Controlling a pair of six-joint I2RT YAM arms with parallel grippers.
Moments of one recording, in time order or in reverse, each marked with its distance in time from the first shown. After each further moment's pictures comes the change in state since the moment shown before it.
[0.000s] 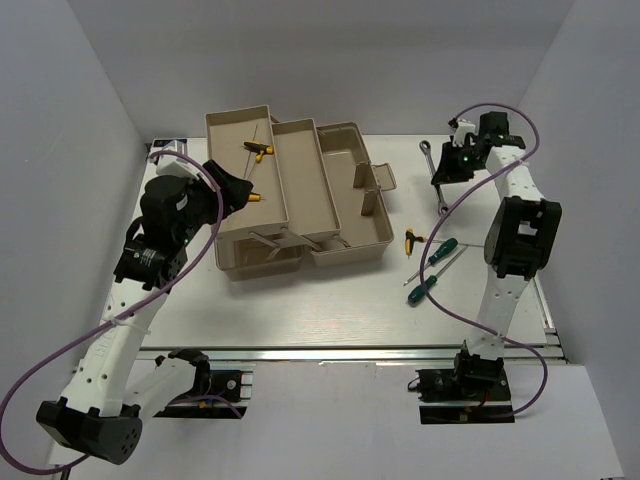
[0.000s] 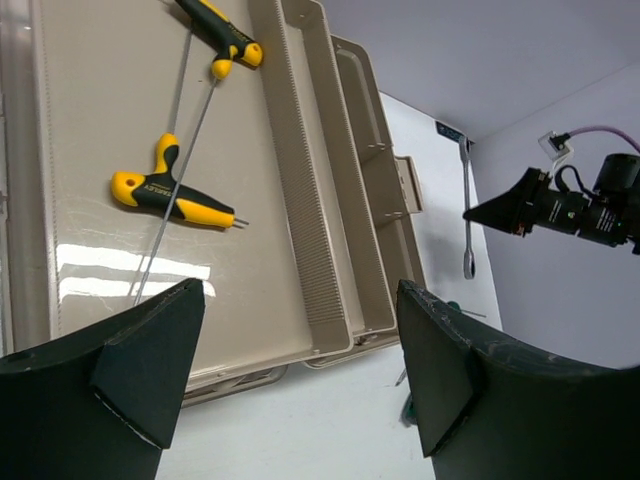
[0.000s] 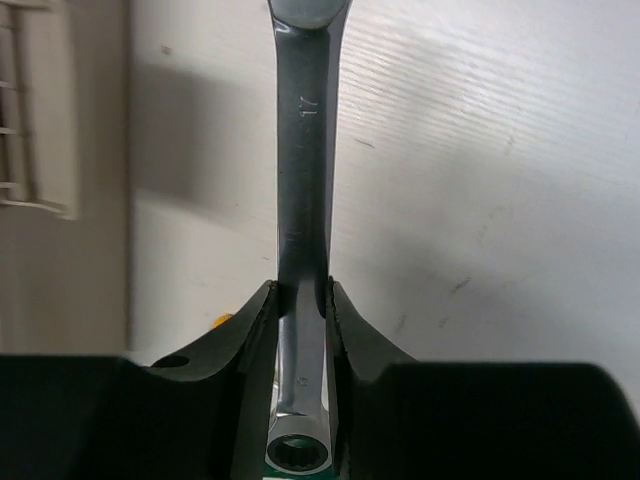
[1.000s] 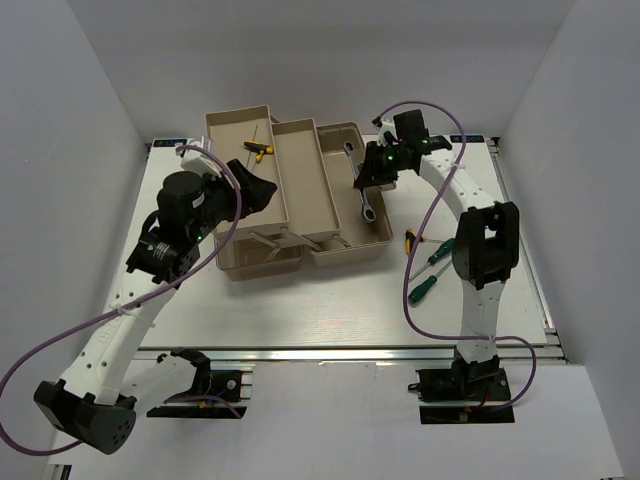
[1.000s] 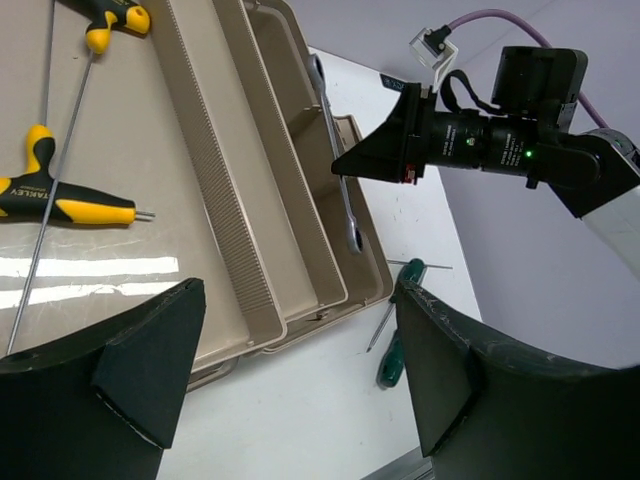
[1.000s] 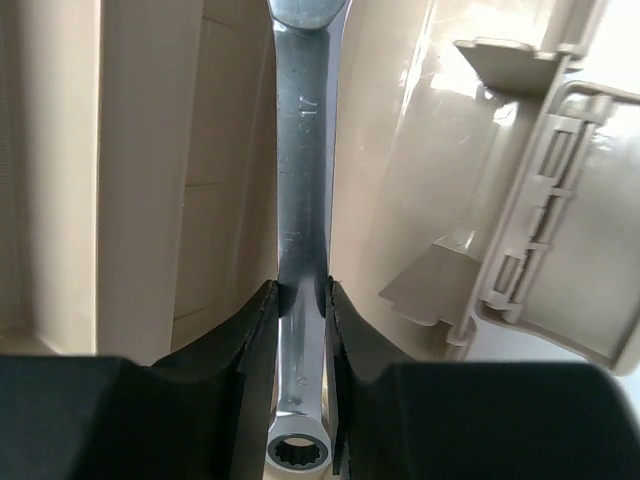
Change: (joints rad) left arm -0.107 0.048 0.014 0.067 0.056 0.013; right arm 0.399 -0.075 -0.024 0.113 0.005 0.411
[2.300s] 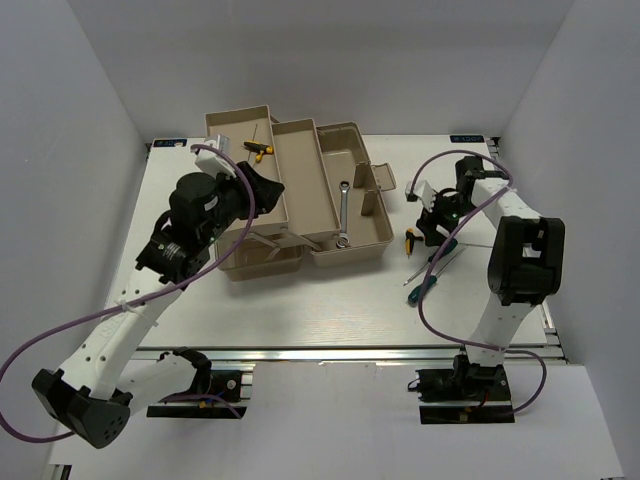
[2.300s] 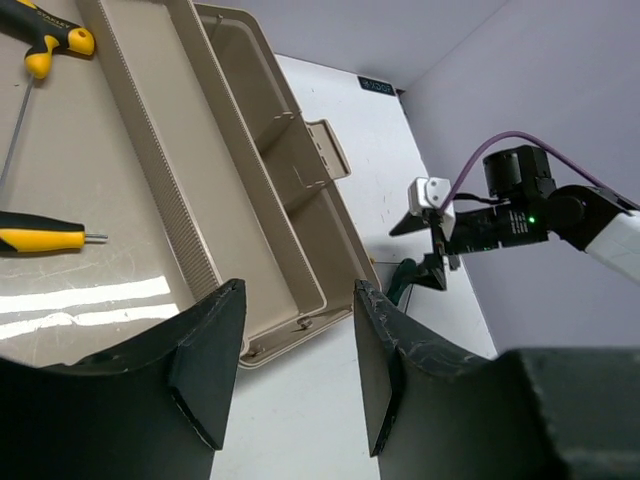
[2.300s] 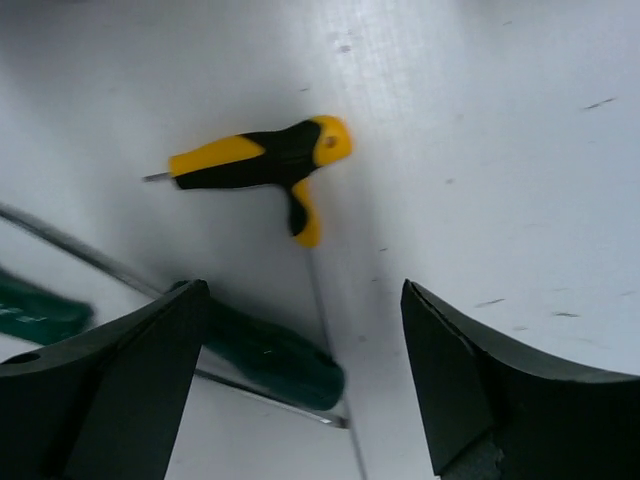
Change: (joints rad) left arm -0.114 0.033 0.005 0.078 -0.072 0.040; right arm -0.305 -0.219 -0.502 -0.221 0.001 -1.440
